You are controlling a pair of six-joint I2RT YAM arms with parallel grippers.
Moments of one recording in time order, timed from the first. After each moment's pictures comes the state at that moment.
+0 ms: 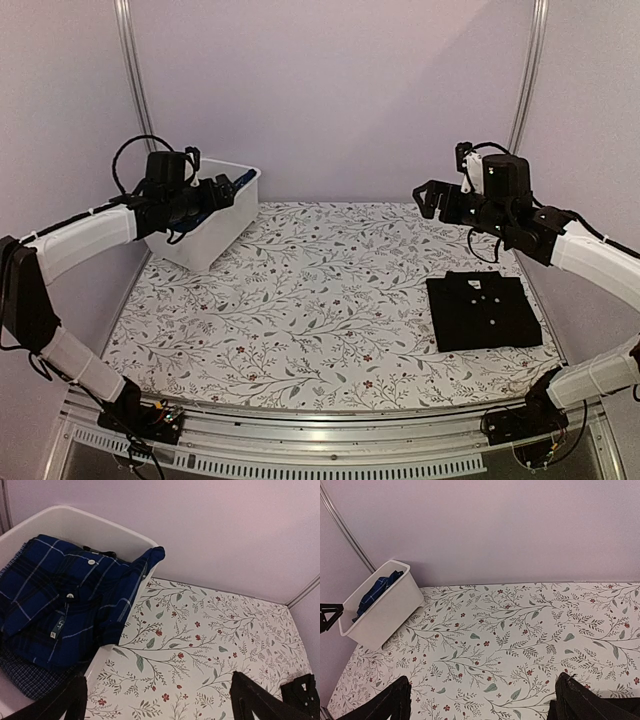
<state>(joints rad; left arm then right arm) -0.33 1.47 1.15 -0.12 -0.09 -0.41 0.57 1.25 1.07 -0.16 0.15 0.38</state>
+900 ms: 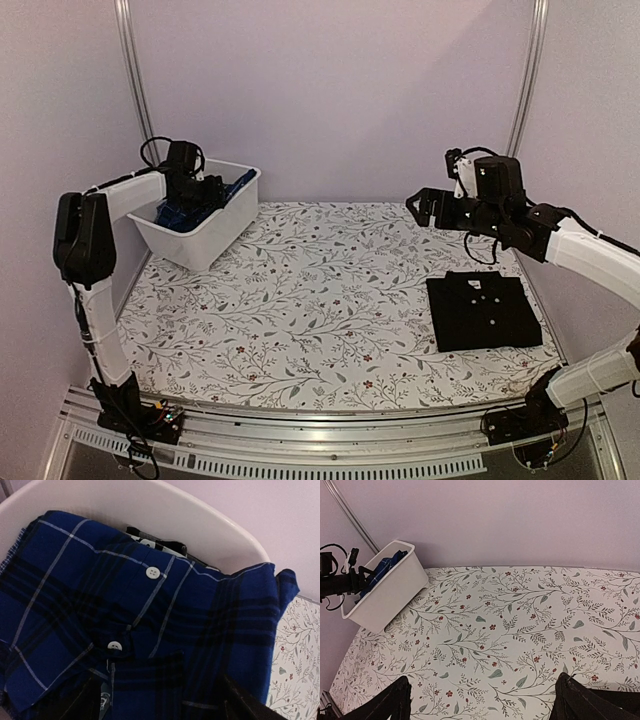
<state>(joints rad) -0.14 2.00 1.67 -0.37 -0.01 -0.33 0.57 1.28 1.10 -0.22 0.08 0.37</state>
